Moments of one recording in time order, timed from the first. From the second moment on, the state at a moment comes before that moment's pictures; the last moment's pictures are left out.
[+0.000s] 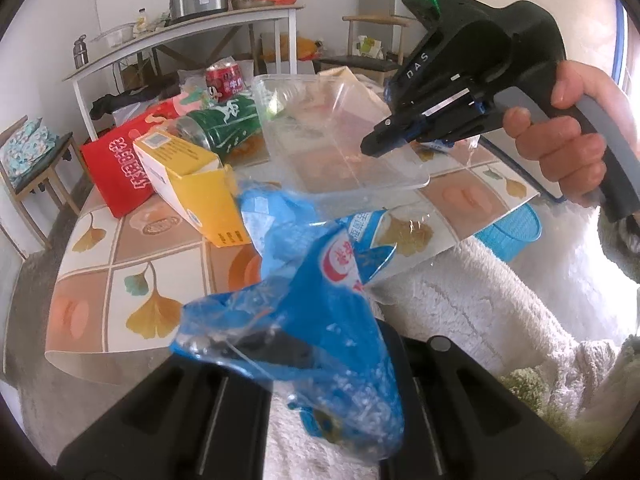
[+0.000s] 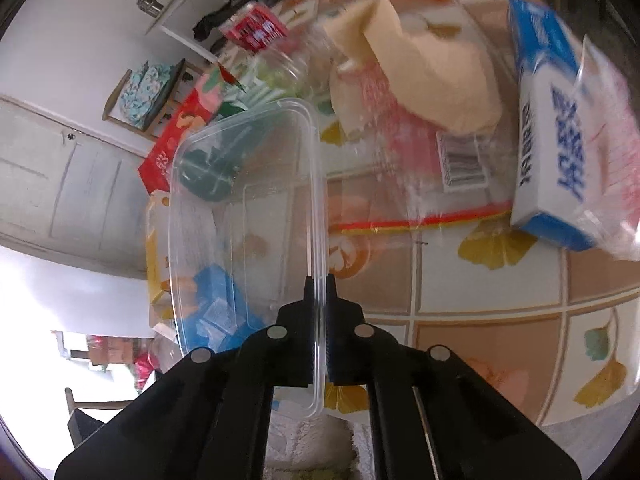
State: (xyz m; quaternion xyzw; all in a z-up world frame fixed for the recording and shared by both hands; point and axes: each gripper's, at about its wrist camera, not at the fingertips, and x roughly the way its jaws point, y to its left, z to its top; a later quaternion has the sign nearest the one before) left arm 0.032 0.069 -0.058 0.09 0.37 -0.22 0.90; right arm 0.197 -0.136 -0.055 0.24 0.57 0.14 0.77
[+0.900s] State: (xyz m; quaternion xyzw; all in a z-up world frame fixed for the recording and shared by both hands) left arm 0.015 -0.003 0.060 0.04 0.27 -0.33 0.90; right arm 0.050 -0.334 0.072 0.35 0.36 0.10 0.86
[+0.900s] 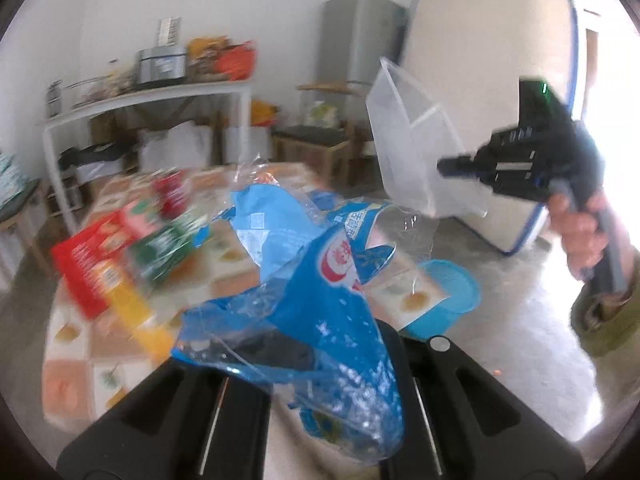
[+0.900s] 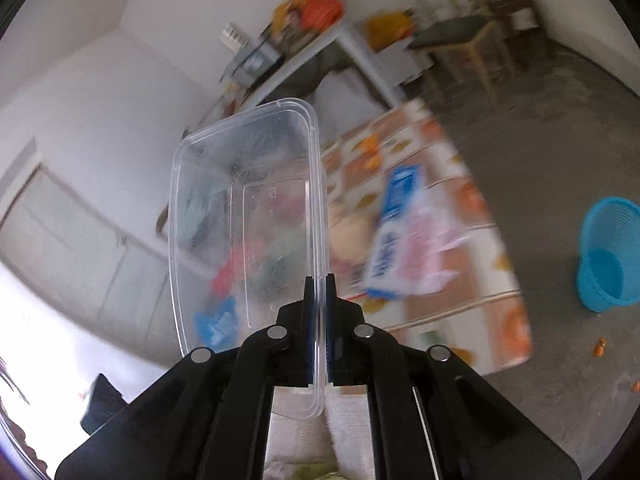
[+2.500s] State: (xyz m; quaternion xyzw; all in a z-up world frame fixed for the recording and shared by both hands) left arm 0.209 -0.630 -0.226 0.18 0.66 -0.42 0.60; right arm 0.009 -0.730 -0.258 0.40 0.44 -0.39 0.70
